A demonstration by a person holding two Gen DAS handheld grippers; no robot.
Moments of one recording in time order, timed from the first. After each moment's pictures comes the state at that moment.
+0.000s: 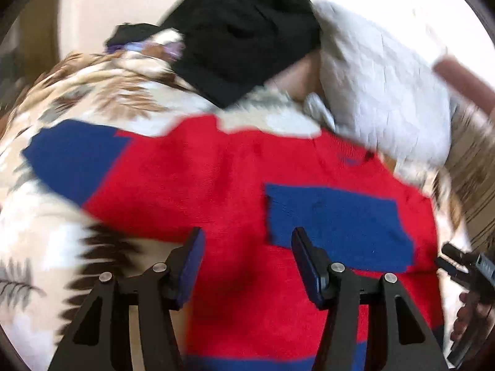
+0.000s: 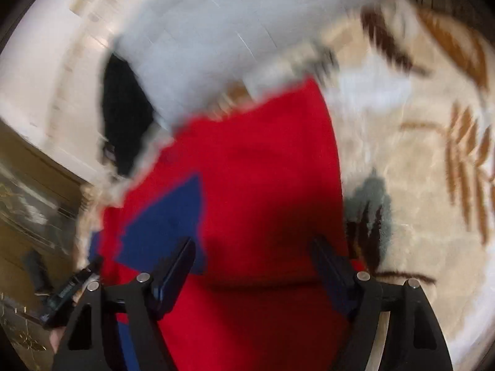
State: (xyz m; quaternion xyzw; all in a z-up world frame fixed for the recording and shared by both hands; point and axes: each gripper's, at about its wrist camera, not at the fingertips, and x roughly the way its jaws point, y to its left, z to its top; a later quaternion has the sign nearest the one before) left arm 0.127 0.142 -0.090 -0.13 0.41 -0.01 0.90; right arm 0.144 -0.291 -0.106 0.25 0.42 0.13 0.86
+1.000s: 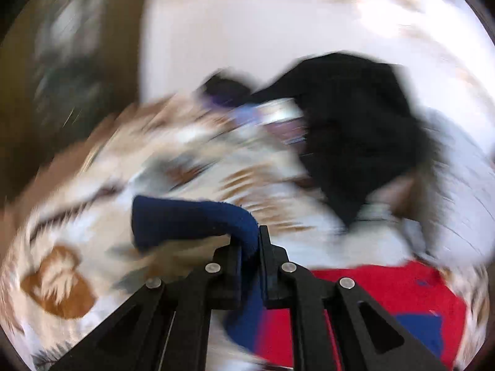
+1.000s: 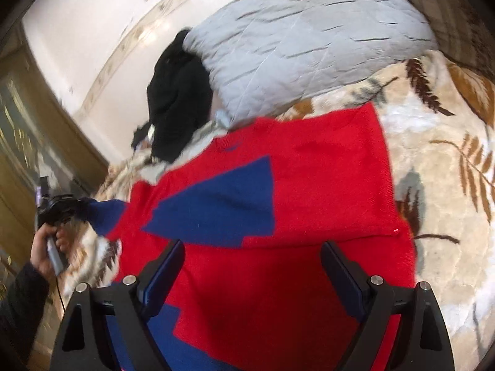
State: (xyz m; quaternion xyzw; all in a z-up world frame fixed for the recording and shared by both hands) left arm 0.163 0.231 -0.002 -0.12 0.31 0.12 0.94; right arm 0.100 -0.257 -0.107 0.22 0.36 0.16 0.89
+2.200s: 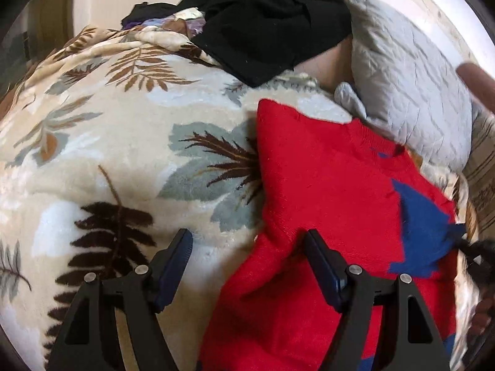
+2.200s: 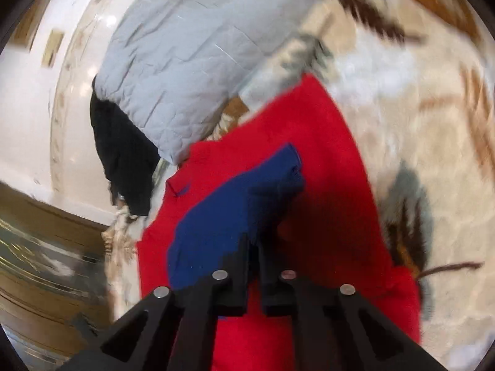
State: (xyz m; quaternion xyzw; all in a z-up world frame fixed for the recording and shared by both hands) left arm 0.155 0.132 -0.130 -0.13 0.45 0.02 0.88; right arm 0.174 -0.281 -0.110 0.33 0.42 0.07 0.84
